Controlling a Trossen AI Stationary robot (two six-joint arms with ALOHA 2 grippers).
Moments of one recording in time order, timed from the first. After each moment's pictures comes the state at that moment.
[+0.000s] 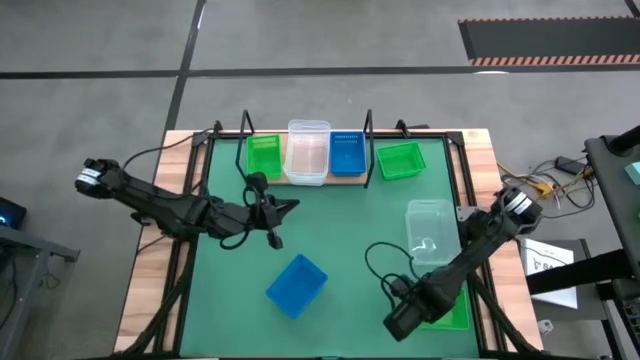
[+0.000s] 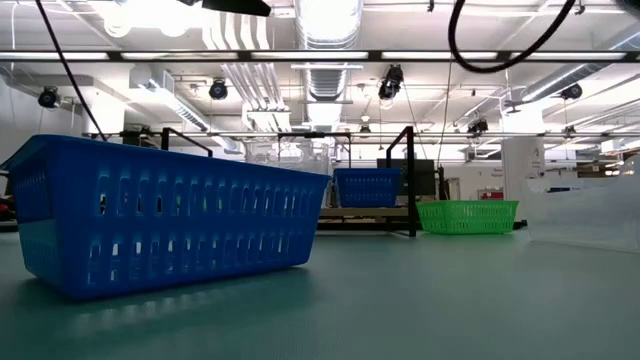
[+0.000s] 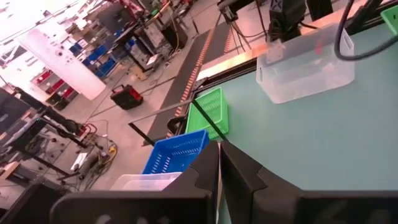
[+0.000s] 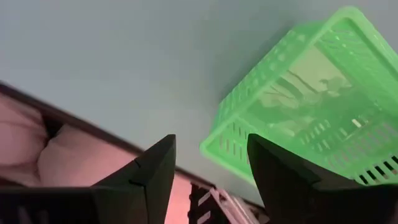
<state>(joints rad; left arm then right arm) -0.31 1.15 0.88 -0.02 -0.74 0.35 0.73 1.78 1.34 -1.01 -0.27 1.71</state>
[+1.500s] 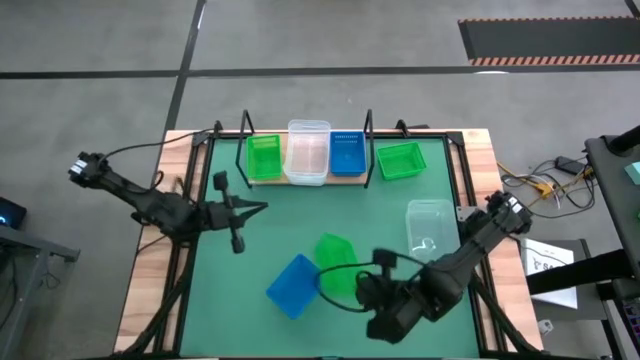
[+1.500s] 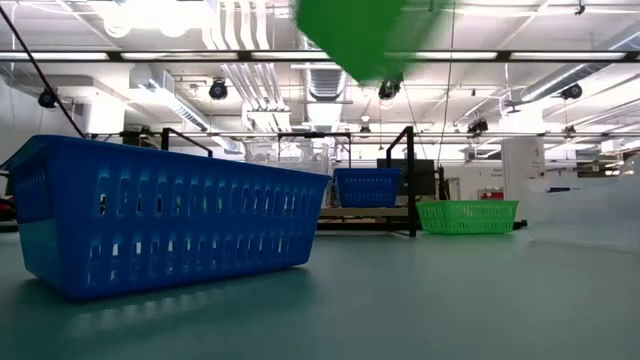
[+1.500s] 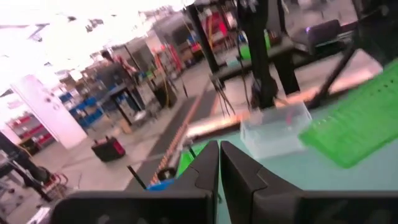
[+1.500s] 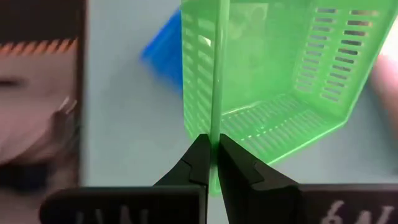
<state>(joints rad) -0.47 0.79 0.70 0.11 -0.74 0.42 0.66 1.85 1.88 -1.14 0.44 0.66</state>
